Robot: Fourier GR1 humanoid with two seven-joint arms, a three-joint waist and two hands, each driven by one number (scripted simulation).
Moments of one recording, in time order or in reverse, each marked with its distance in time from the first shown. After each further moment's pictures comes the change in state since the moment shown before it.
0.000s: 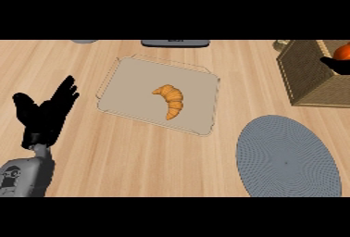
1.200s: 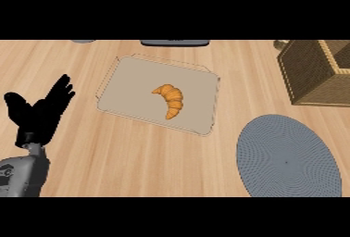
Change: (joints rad) left arm -0.011 0.020 0.033 0.027 0.017 -0.040 -0.024; right arm 0.002 -0.427 -0.383 0.514 -0.352 0.370 -0.159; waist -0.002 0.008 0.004
